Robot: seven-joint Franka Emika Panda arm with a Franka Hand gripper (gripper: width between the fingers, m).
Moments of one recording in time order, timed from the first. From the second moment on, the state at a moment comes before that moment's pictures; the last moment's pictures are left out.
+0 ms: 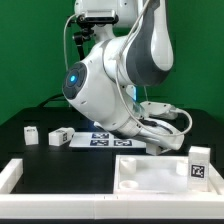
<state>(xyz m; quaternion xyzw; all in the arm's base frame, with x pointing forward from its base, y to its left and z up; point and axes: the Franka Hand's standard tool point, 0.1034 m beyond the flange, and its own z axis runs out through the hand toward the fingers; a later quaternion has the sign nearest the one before) 0.378 0.081 0.008 -0.82 0.36 0.38 0.22</state>
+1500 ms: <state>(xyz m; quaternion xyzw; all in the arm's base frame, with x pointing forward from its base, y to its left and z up) 0.561 -0.012 0.156 -0.96 0.23 -0.10 0.08</state>
